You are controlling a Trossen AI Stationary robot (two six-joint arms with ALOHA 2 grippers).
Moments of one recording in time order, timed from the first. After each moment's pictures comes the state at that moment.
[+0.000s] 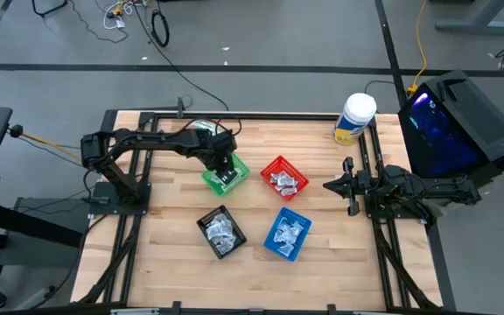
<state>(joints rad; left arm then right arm) 0.30 1.64 1.09 -0.66 0.03 -0.45 0.03 0.01 0.02 0.01 0.01 -0.01</state>
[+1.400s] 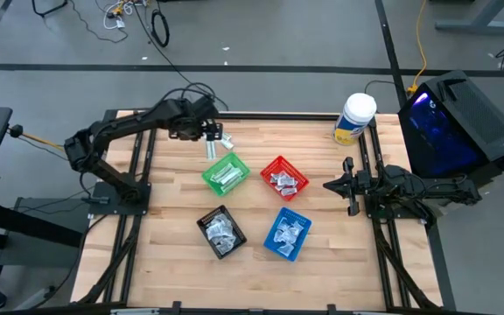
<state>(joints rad) 0.56 1.51 1.23 -0.94 -0.18 -0.91 0.03 0.01 0.02 0.01 0.01 -0.01</state>
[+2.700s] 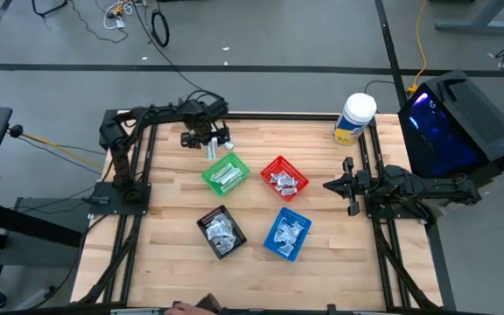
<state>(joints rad) 0.68 1.87 1.23 -0.82 0.00 -1.00 0.03 0.01 0.02 0.01 0.01 -0.01</state>
